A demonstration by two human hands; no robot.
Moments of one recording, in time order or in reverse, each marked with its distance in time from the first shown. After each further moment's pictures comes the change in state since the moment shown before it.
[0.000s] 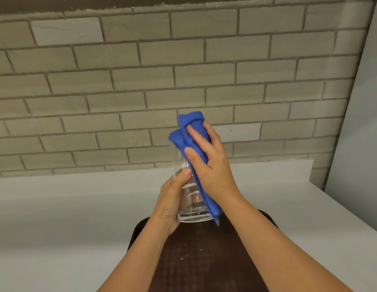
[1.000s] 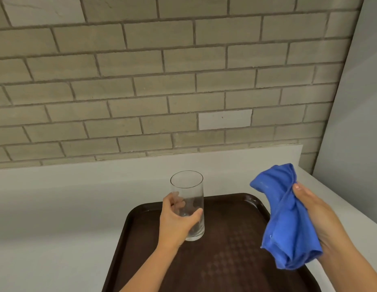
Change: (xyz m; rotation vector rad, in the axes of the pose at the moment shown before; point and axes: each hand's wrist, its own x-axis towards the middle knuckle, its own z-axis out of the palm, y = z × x) left_hand -0.018 -0.111 -0.036 0.619 0.338 0.147; right_hand -0.110 0.045 -0.145 0.603 0.400 0.792
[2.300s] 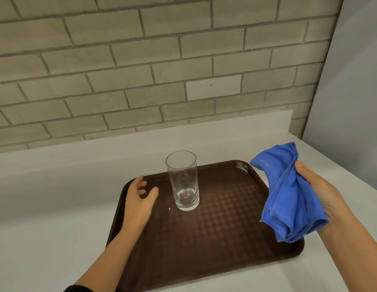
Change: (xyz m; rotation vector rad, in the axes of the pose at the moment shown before) left_hand -0.014 -0.017 -0.058 0.210 0.098 -0.133; right_hand -0.024 0.005 -0.029 0.067 0.076 0.172
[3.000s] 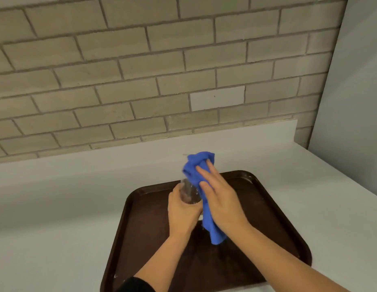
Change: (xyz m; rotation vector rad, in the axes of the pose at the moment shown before) left_hand -0.024 0.030 0.079 -0.068 -0.035 0.085; right_hand 0.015 0.094 0.102 -0.788 -0.415 -0.709
